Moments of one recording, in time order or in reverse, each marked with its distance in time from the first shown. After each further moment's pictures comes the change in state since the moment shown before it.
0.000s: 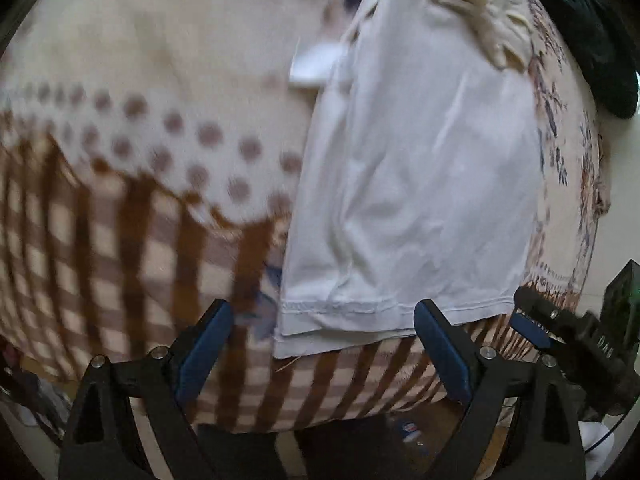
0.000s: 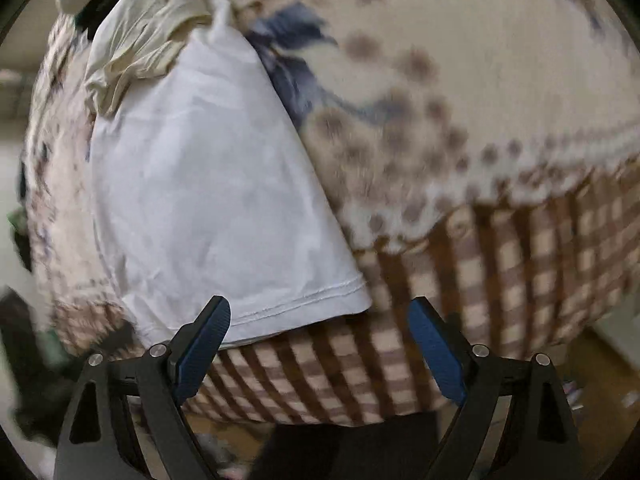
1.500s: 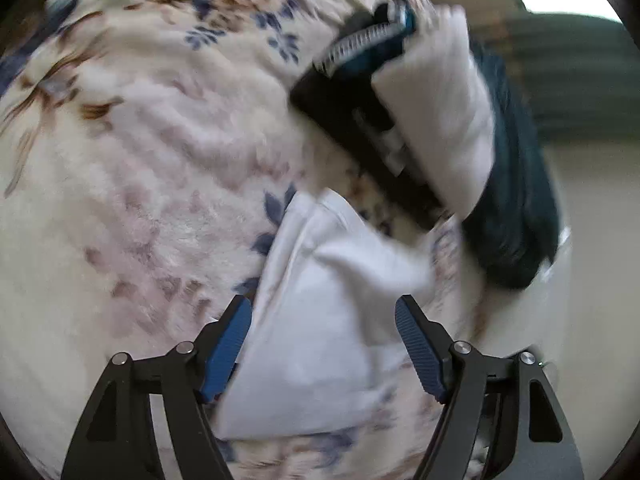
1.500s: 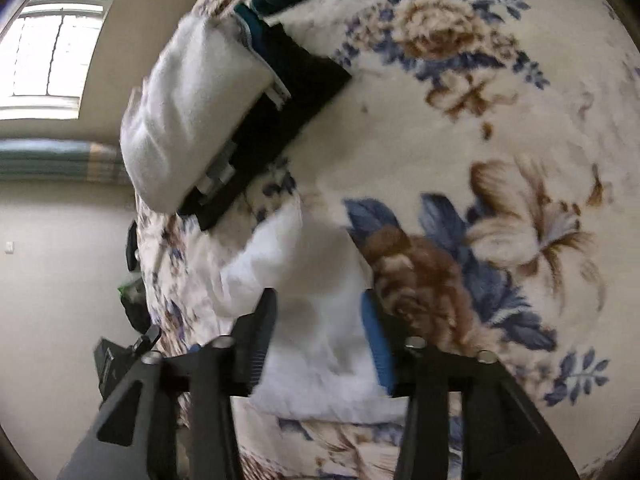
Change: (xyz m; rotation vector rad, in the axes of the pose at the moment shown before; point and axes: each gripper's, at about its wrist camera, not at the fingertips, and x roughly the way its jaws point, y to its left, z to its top) left arm -0.103 -0.024 0.275 -0.162 -0.361 -0.422; right arm -0.093 0.098 0.289 -0.112 -0.154 0.359
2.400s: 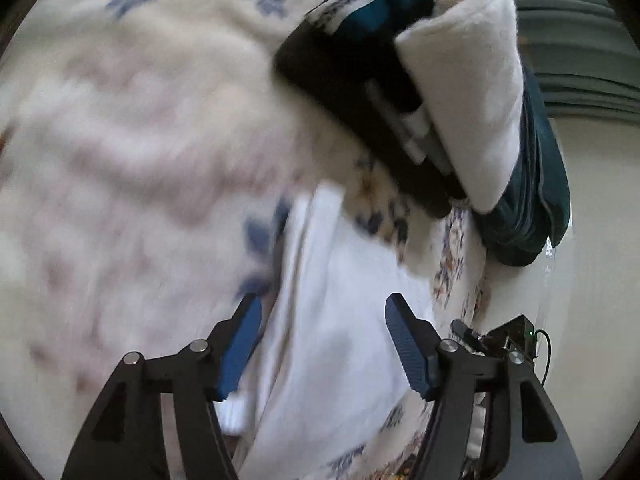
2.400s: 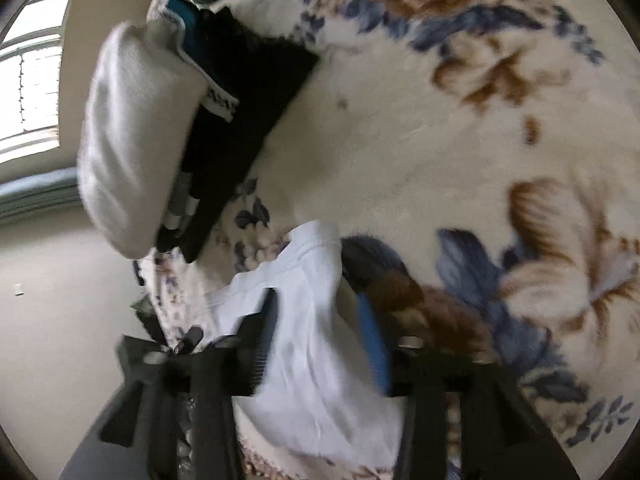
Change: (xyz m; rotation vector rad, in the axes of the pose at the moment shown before) left arm 0.039 0.031 0.039 -0.007 0.150 -0.059; right arm 0.047 -0.033 0.054 0.172 0.090 0.072
